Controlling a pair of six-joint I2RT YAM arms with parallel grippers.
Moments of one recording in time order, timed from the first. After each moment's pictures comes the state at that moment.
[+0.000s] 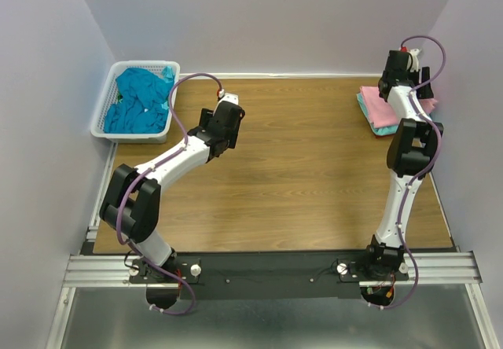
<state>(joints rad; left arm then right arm) -0.54 1.62 1.17 -0.32 -0.50 -0.14 -0.15 2.32 2.00 -0.26 0.92 -0.29</state>
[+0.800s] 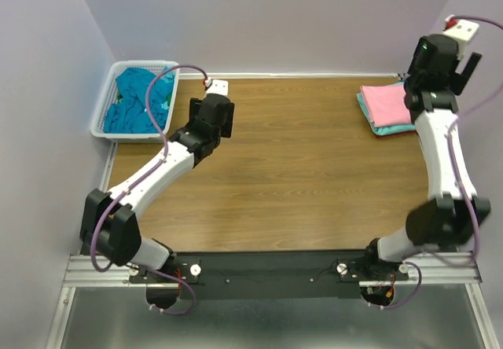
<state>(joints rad) -0.54 1.47 1.18 -0.33 -0.51 -0.14 -0.09 1.63 1.66 -0.29 0.79 -0.08</state>
